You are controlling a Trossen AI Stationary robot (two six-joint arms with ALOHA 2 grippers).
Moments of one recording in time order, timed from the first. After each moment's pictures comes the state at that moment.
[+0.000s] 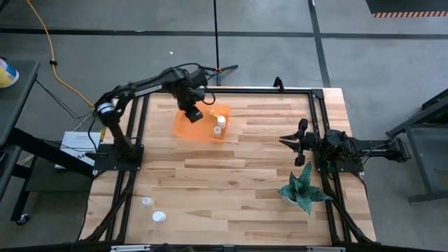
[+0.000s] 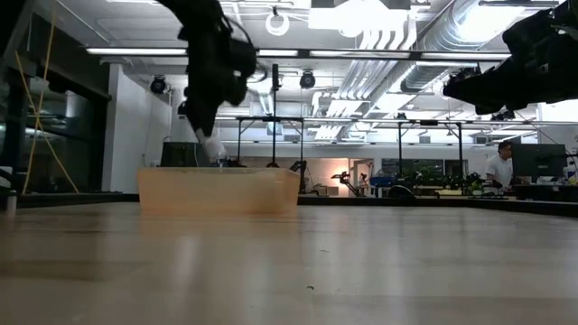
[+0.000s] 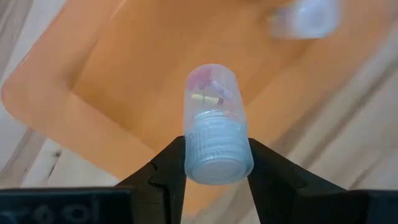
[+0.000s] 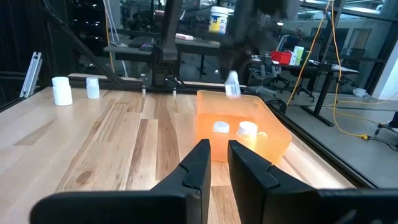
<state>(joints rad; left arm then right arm) 0.60 1.75 1.51 -1.27 0.14 0.01 -0.02 0.08 0.01 0.04 0.15 -0.09</state>
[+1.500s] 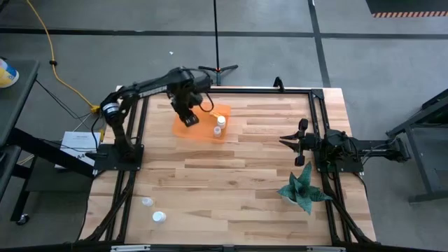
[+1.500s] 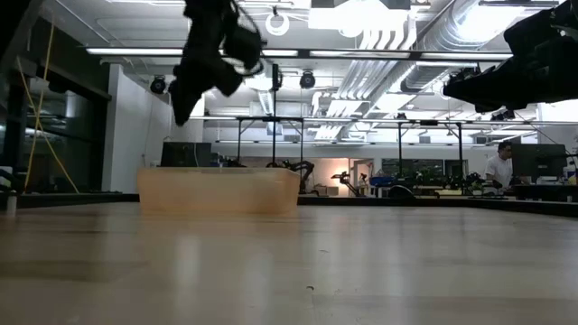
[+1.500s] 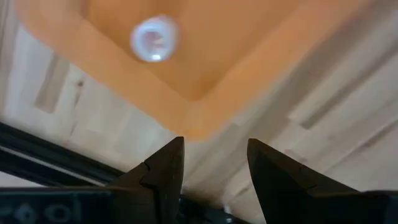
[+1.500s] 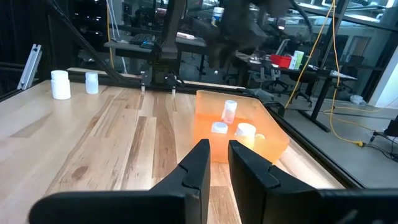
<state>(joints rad) 0.50 1.78 1.64 -1.57 0.01 -0.07 -0.02 0.08 0.01 0.04 0.15 -0.14</state>
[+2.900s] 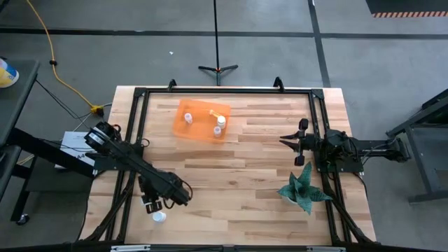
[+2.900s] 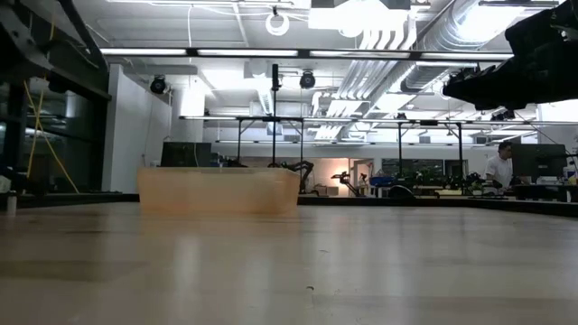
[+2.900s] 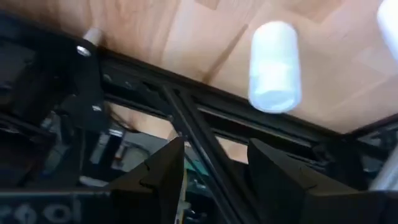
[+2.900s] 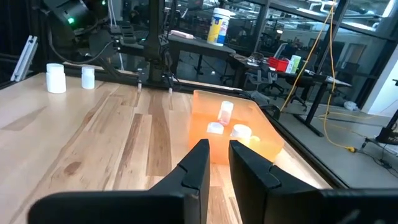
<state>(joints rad) -0.58 1.72 1.18 -1.54 0.41 -0.85 -0.02 0.08 0.01 0.05 0.15 -0.19</state>
